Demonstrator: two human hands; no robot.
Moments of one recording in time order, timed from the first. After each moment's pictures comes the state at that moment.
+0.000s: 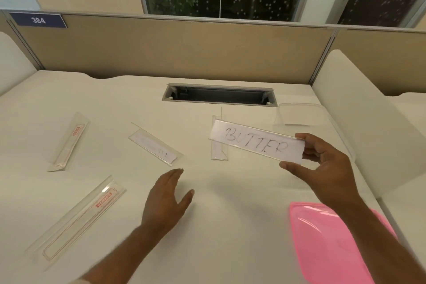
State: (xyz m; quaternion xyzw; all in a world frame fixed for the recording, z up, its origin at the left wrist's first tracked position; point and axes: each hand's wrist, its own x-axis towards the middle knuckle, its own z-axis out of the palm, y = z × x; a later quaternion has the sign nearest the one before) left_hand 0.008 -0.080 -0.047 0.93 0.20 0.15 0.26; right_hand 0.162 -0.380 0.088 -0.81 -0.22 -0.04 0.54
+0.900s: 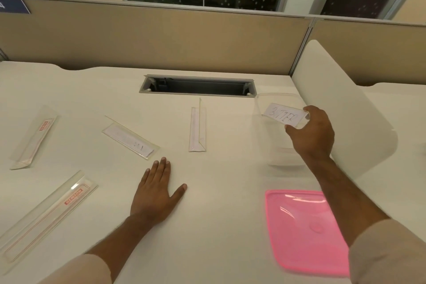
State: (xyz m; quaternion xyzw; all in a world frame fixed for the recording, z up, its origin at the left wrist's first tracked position) left_hand 0.038 -0.095 -0.089 0.98 0.18 0.02 0.11; right_hand 0.264 -0.404 0.052 -0.91 -0.06 -0.24 0.33
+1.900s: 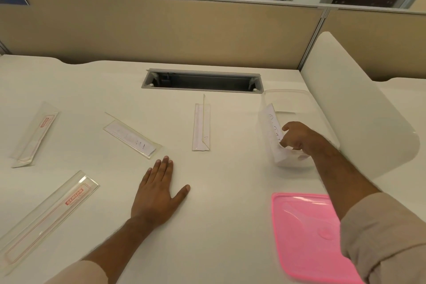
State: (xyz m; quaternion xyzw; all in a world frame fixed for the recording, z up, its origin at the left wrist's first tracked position) left_hand 0.038 -0.094 -0.091 0.98 0.18 0.03 0.11; right_hand 0.299 -0.371 0.047 -0.94 0.02 0.26 0.22
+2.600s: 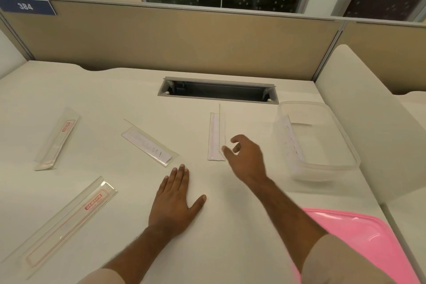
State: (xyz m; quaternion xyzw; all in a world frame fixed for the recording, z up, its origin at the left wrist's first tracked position) left_hand 0.038 -0.097 -0.090 0.98 0.18 0.03 0.12; right_hand 0.199 -0.242 0.004 -0.90 -0.16 0.03 0.41
